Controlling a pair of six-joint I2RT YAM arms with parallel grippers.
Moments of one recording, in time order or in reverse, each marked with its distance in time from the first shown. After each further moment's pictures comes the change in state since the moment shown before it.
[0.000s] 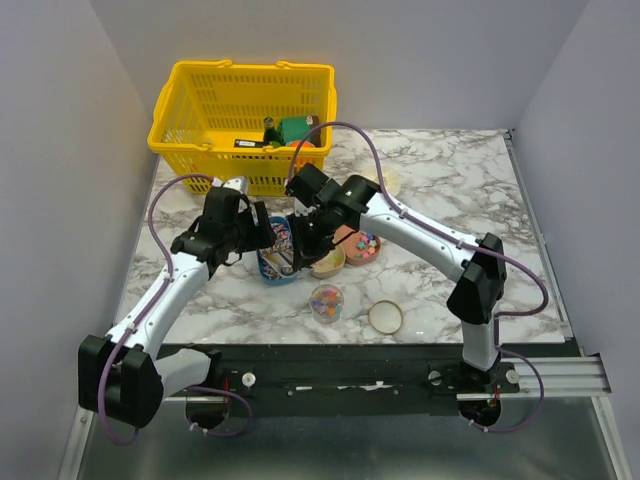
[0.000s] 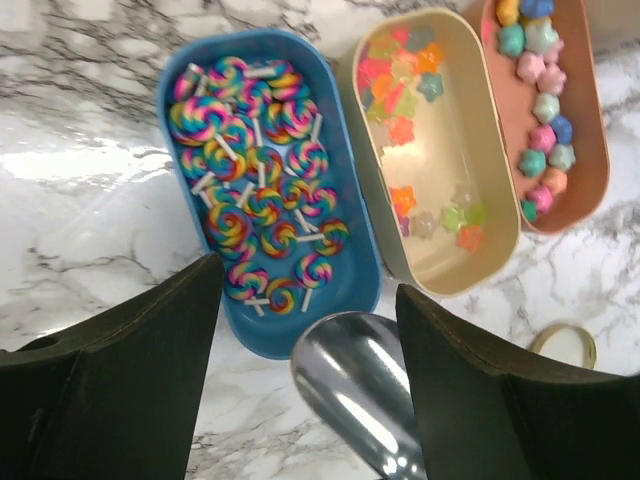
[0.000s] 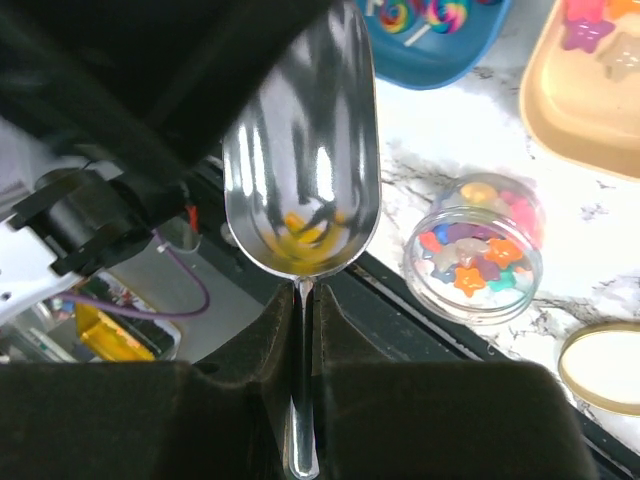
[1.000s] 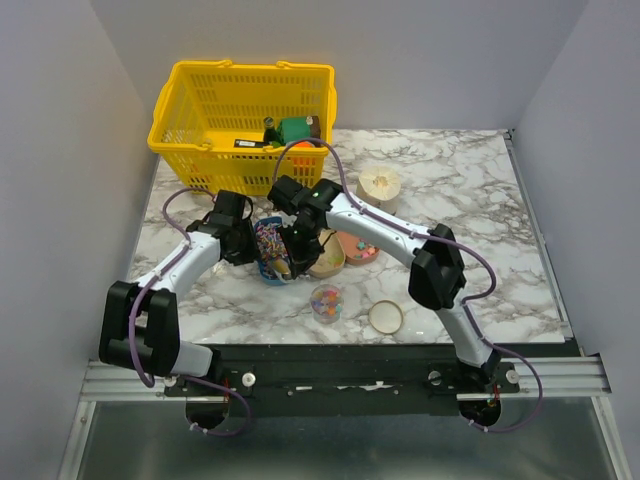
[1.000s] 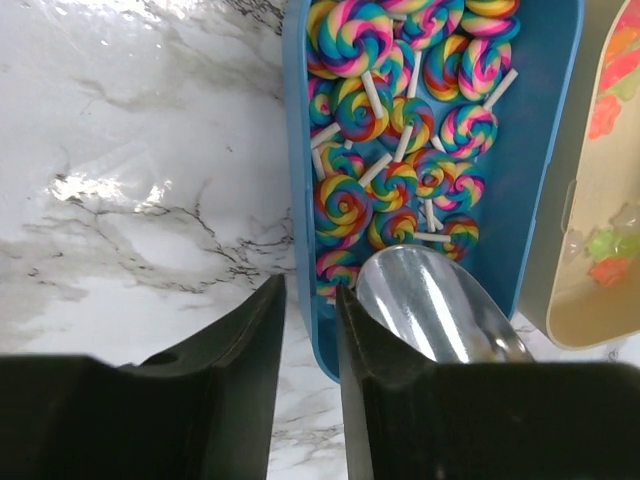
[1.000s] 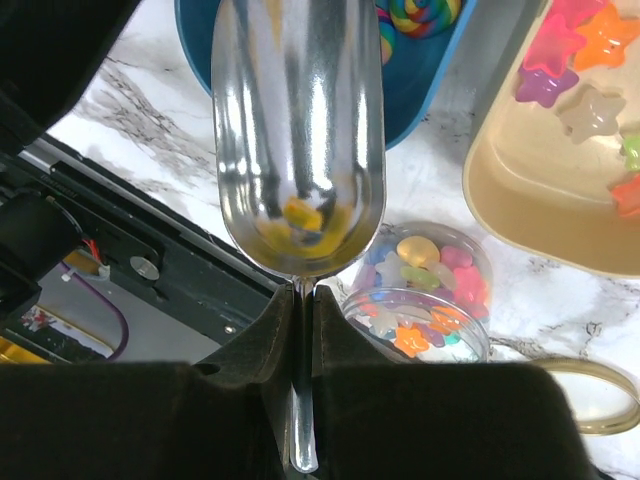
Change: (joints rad) left arm 0.075 0.259 0.027 -0.090 -0.056 -0.071; right arm -0.001 0.288 0.184 -0.130 0.036 -0.103
